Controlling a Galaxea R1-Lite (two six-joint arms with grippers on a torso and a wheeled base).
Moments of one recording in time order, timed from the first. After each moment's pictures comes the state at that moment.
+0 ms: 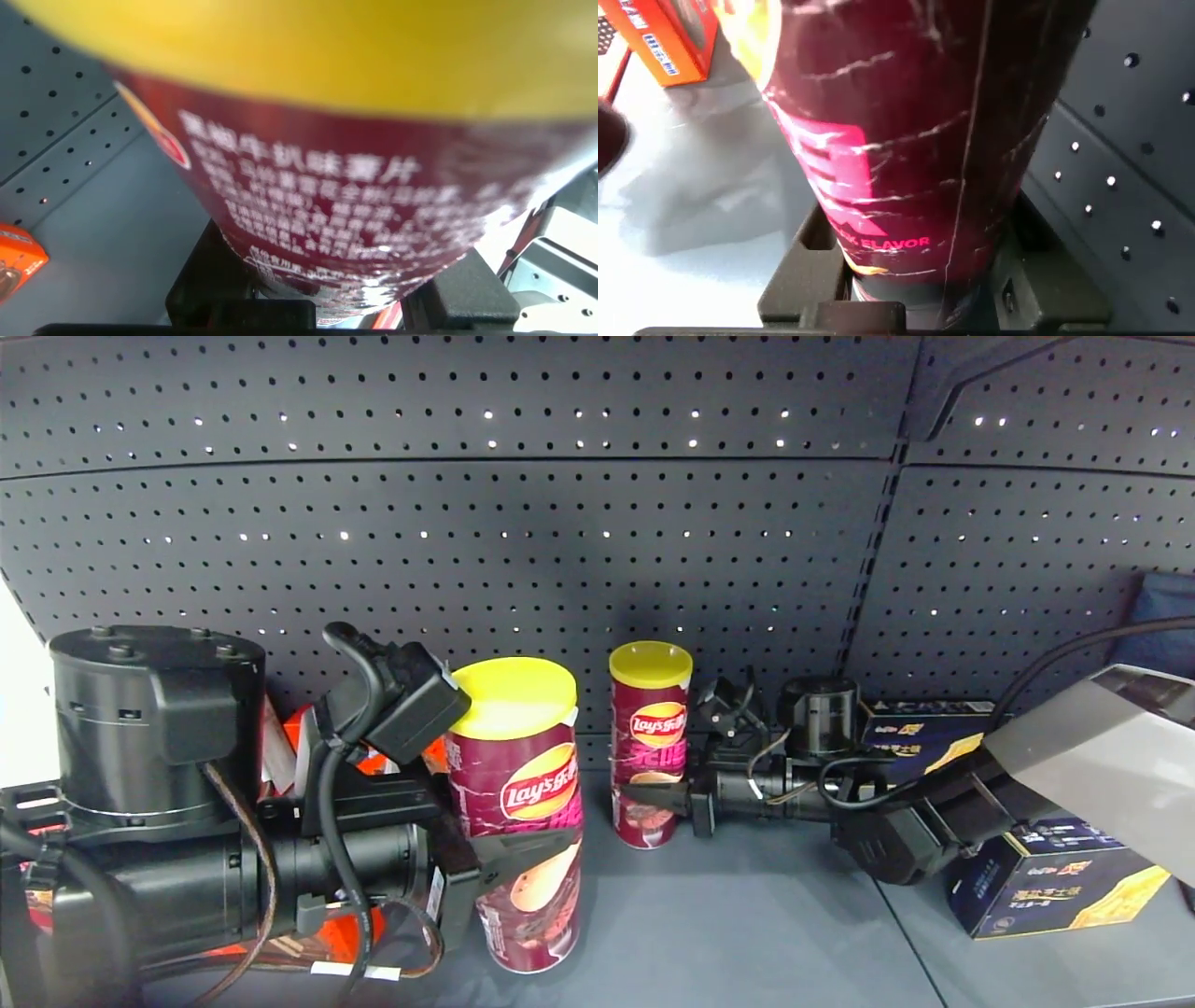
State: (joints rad) left arm -0.60 1.44 -0.71 -0.36 -0.31 0.11; right arm 0.51 2.17 -1.08 -0.85 0.72 -0.15
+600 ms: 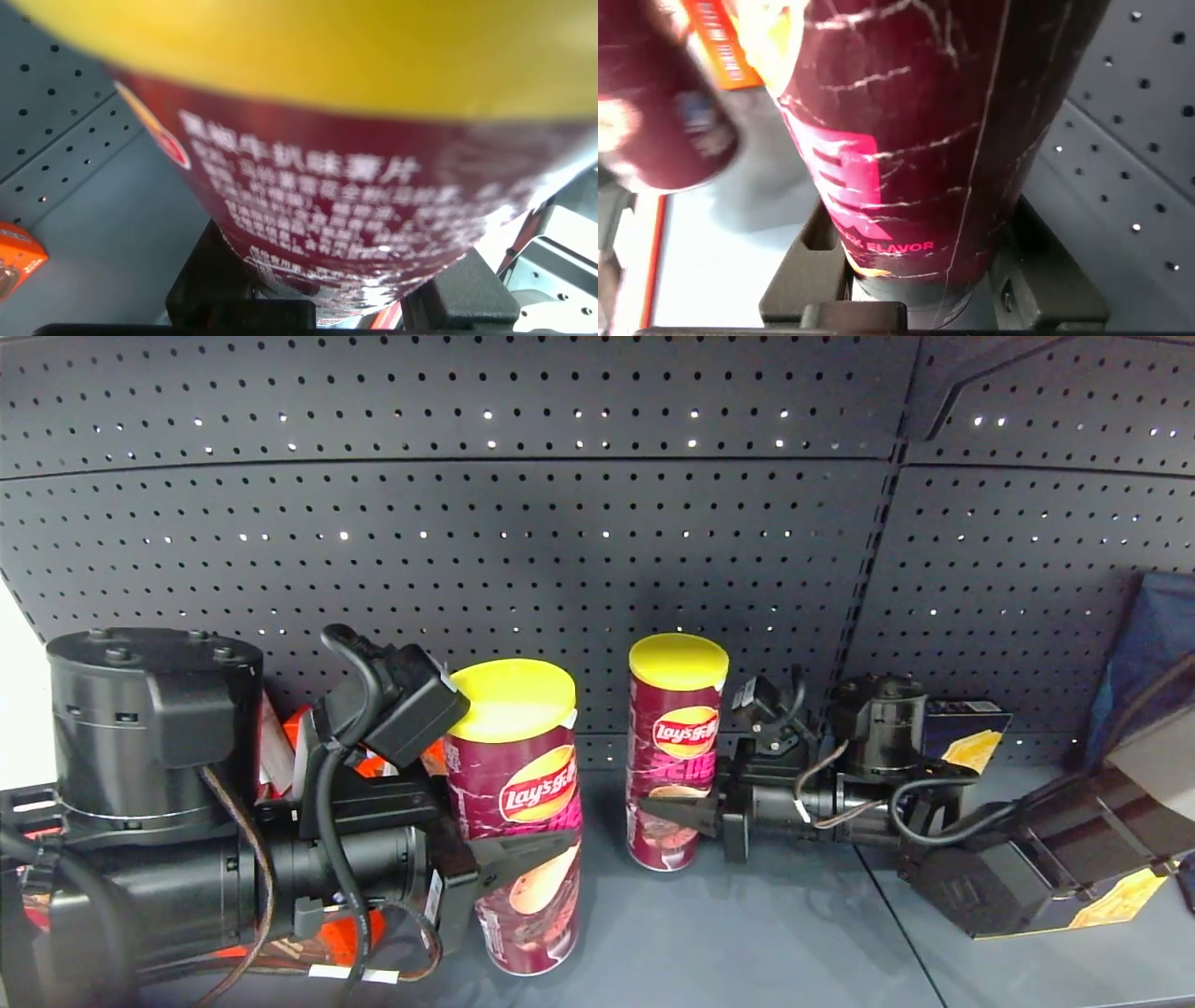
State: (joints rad) left arm -0.60 1.43 -0.71 -0.36 -0.30 0.11; right arm 0.55 1.97 -0.85 -0.93 0.67 -0.14
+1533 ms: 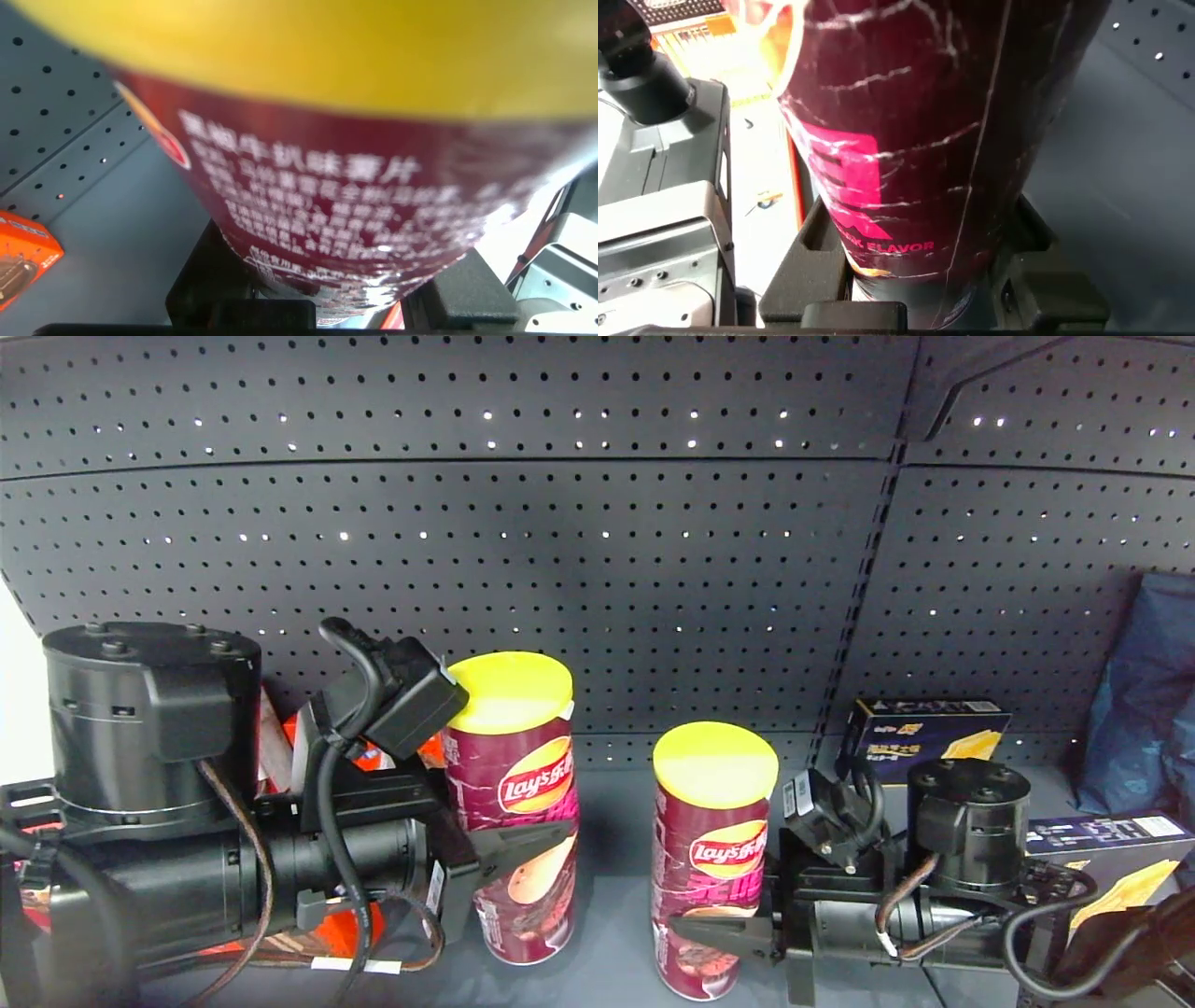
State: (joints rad) left arm -0.60 1.43 -0.72 -0.36 -0.27 0.11; right arm 0.63 1.81 -0.48 -1.07 0.65 -0.14
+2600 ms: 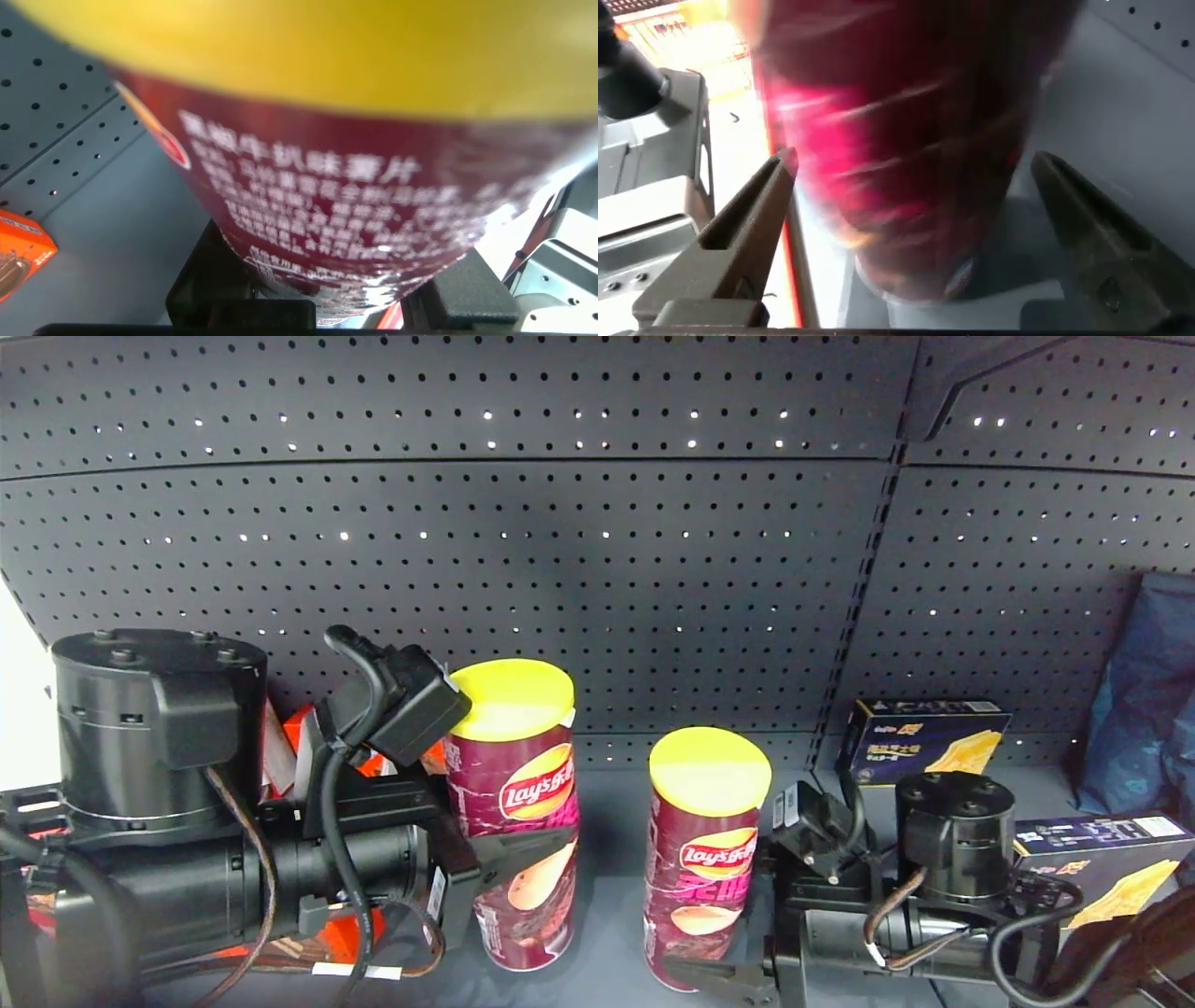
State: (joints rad) left arm -0.61 1.43 -0.71 -0.36 -0.27 0.11; right arm 0.64 1.83 -0.46 -1.09 0.59 -0.15
